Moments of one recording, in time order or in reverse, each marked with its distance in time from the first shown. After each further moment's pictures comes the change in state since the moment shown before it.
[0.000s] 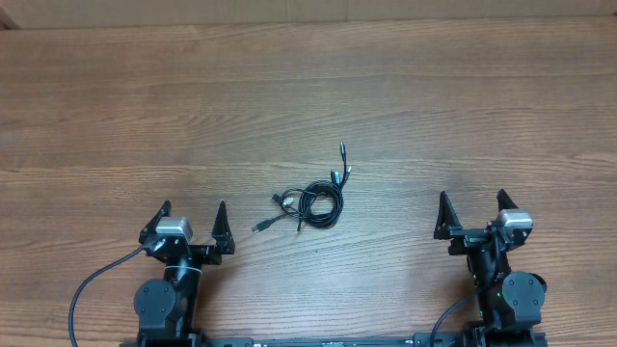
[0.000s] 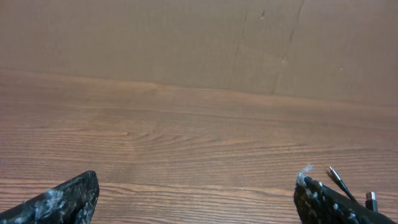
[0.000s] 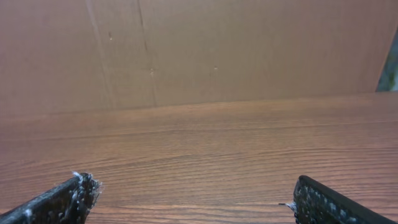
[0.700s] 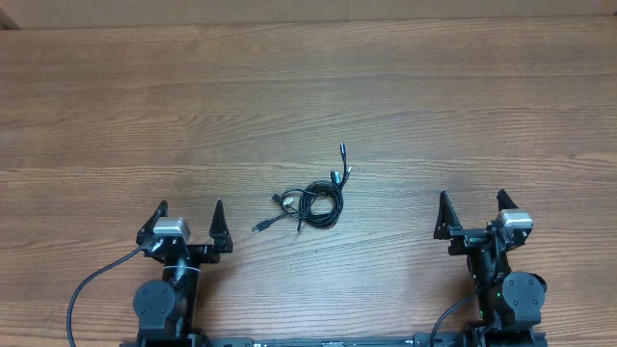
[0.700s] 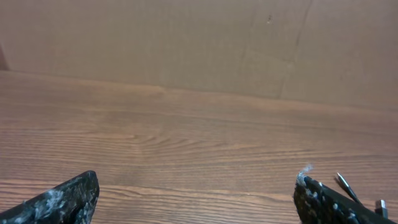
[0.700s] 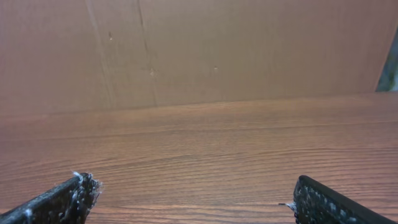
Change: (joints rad) left arm 0.000 0.000 0.000 0.013 -0.028 0.000; right arm 0.000 0.000 0.000 0.000 0.000 -0.001
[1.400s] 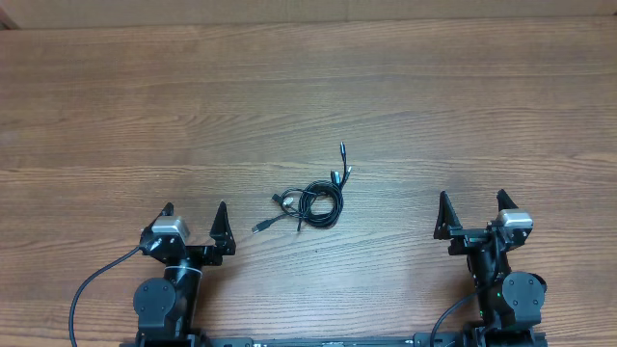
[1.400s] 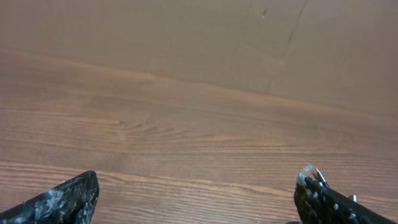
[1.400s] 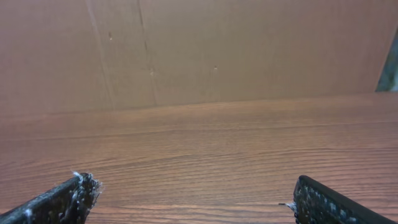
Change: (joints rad) left arm 0.000 0.000 0.019 -0.063 0.037 -0.085; right arm 0.000 0.000 0.000 0.000 0.000 0.000
